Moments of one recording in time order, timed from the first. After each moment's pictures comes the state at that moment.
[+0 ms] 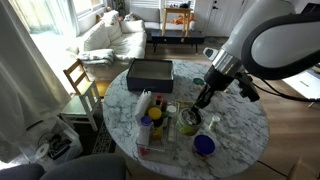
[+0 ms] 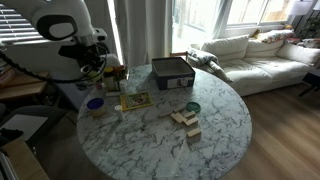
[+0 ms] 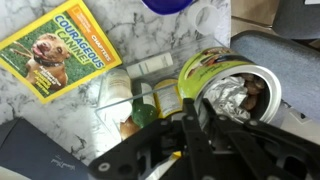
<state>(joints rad) 0.02 -0.10 0.15 -2.33 0.38 2.44 -0.55</state>
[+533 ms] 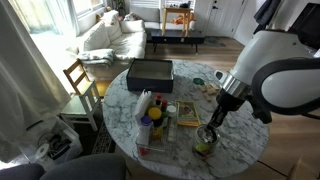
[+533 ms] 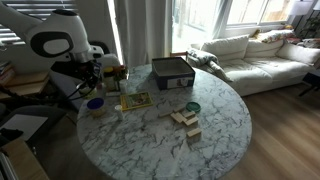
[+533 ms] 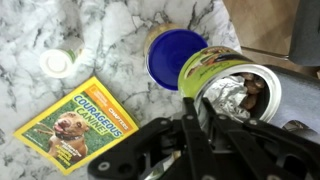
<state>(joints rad) 0.04 -0.13 0.12 -2.51 0.28 2.49 -0.40</state>
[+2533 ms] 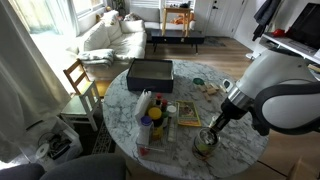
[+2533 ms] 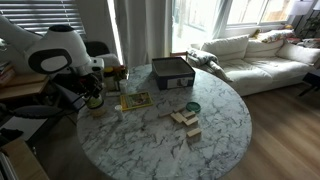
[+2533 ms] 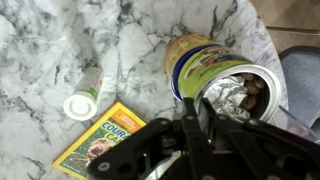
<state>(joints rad) 0.07 -0.10 0.07 -2.63 0.28 2.69 -0.28</state>
